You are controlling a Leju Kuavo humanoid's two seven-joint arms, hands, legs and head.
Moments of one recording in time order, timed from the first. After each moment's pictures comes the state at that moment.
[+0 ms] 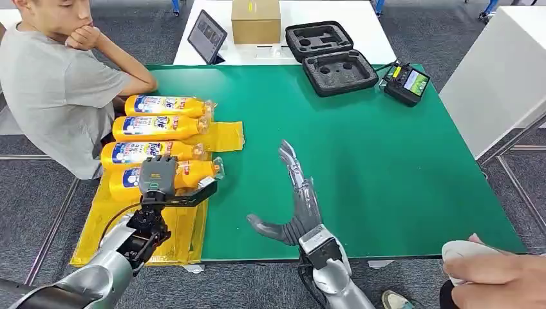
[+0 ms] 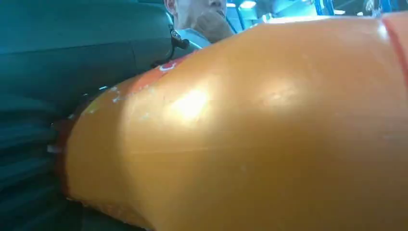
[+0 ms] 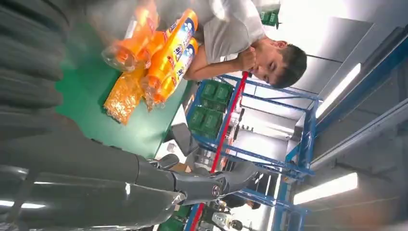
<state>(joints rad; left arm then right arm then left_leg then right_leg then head) -0.63 -0.09 -0.18 -0.47 -1.53 0.59 0.17 -0.12 0.11 0.33 -1.46 0.18 -0.29 -0.70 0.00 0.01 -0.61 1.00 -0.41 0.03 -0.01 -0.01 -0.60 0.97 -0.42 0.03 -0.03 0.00</state>
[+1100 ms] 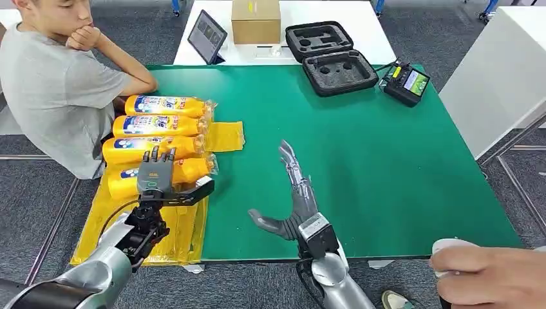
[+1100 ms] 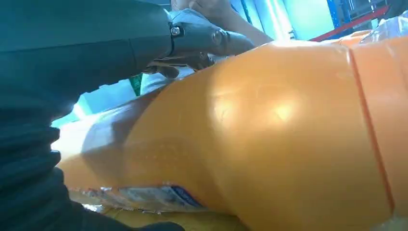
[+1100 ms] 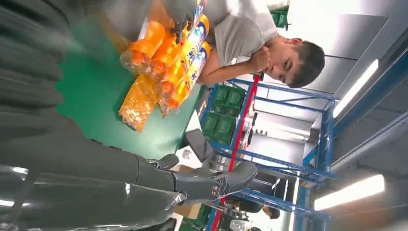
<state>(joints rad) -0.66 -0.09 -0.15 -0.42 -1.54 0.51 0.17 -0.15 0.13 0.30 -1.36 0.14 -0.26 -0.70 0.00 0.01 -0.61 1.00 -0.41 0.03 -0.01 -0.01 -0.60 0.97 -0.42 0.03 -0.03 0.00</state>
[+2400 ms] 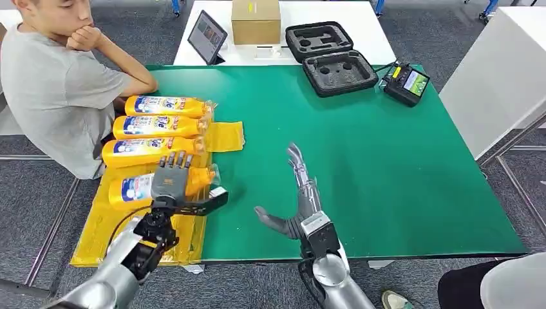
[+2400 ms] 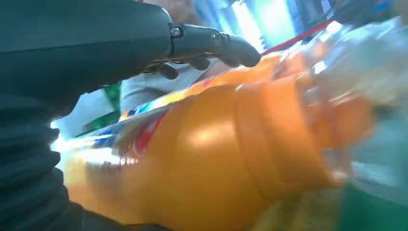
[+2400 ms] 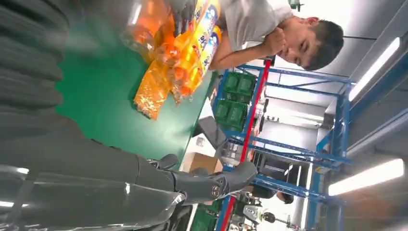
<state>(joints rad) -0.48 -0.09 -0.25 -0.77 -1.54 0.31 0.14 -0.15 0.13 0.30 -1.33 0.12 -0.33 -0.70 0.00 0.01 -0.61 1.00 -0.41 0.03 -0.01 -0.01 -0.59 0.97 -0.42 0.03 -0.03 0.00</state>
